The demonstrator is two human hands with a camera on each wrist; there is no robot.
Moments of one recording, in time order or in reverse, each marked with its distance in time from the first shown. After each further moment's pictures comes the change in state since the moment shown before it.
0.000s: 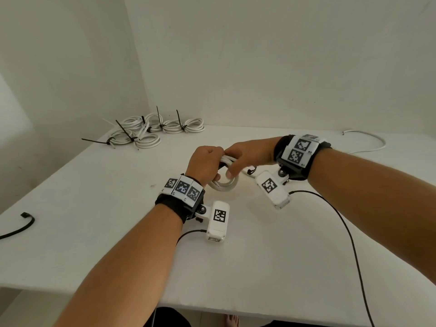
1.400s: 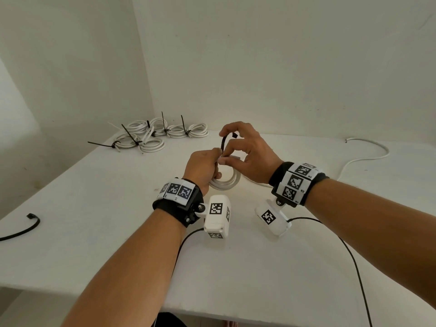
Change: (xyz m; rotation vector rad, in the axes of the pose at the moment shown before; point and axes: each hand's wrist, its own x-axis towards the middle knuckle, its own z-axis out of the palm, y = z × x) left_hand 0.003 0.000 -0.006 -0.244 0.085 -0.109; right_hand 0.004 0.017 0.028 -0.224 0.910 -0.544
